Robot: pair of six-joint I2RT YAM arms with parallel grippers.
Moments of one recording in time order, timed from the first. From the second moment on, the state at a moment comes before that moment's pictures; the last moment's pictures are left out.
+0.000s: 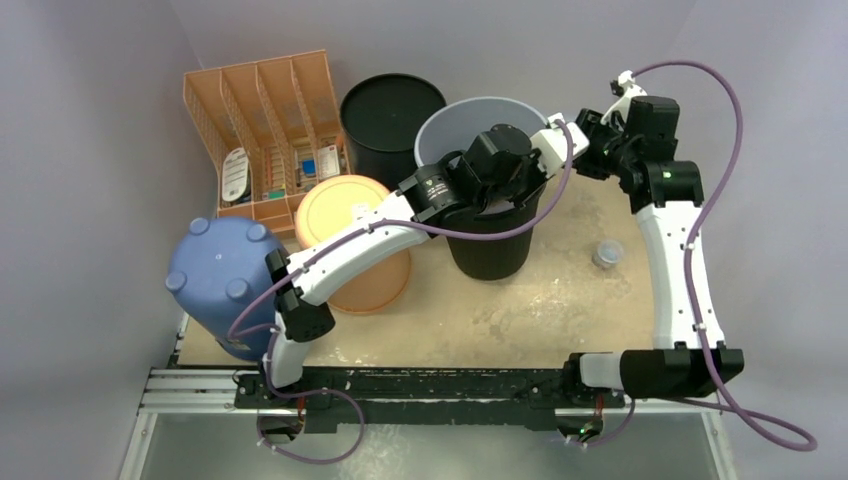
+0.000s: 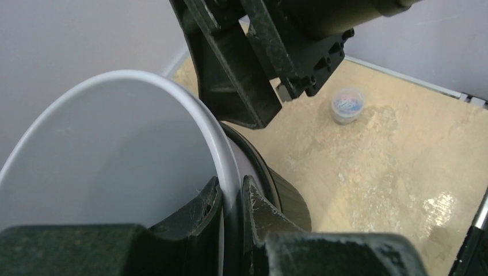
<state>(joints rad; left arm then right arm) -1.10 1.99 2.33 -0.62 -0.20 0.19 0.00 1.31 1.62 -0.85 -0.26 0.33</state>
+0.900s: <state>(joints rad) -1.06 2.07 2.40 -0.70 -0.09 -0.03 0.05 1.23 1.22 -0.51 -0.26 0.38</state>
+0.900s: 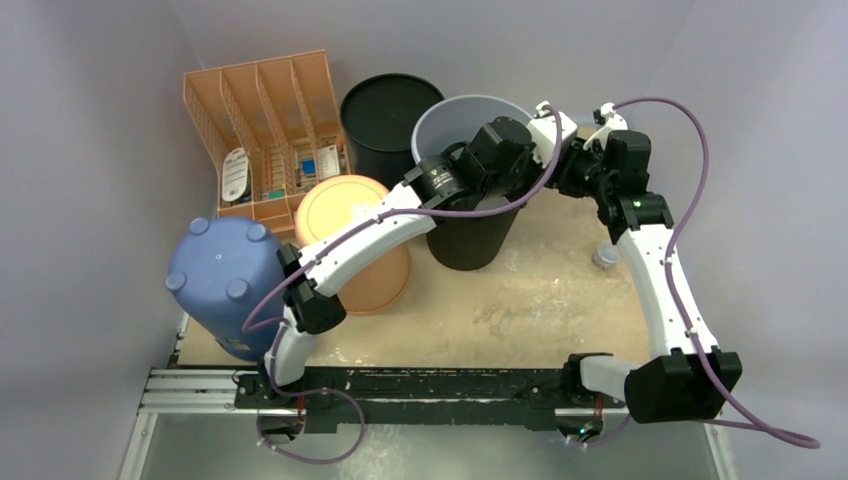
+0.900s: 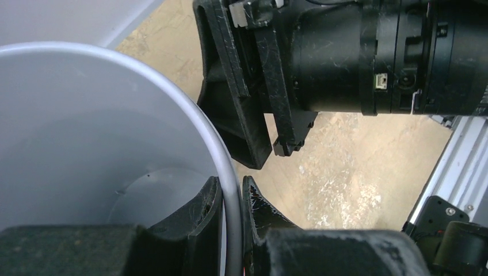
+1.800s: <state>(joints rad) -0.98 1.98 2.25 -0.60 0.09 -0.12 0.05 1.22 1.14 -0.38 -0.33 0.44</state>
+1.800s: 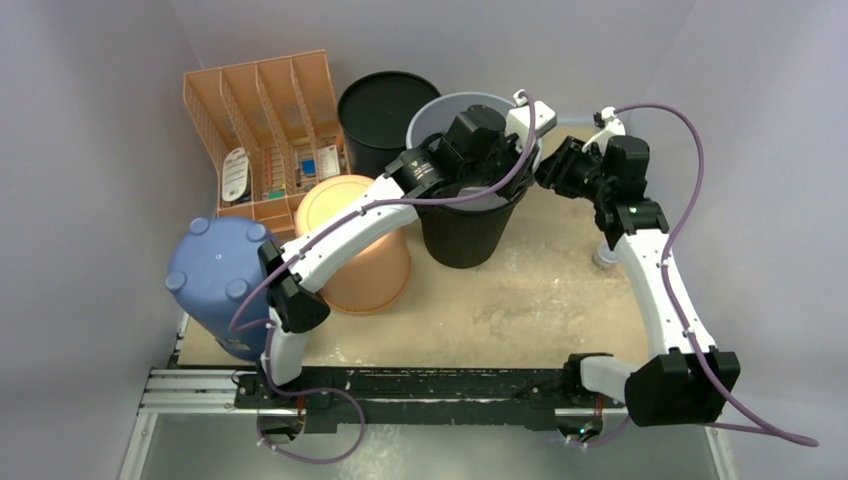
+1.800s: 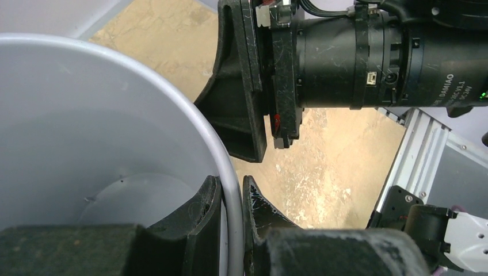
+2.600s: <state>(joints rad) -0.95 1.98 2.29 -0.66 0.20 -0.09 0.03 1.19 1.07 -0.30 -0.34 0.53</state>
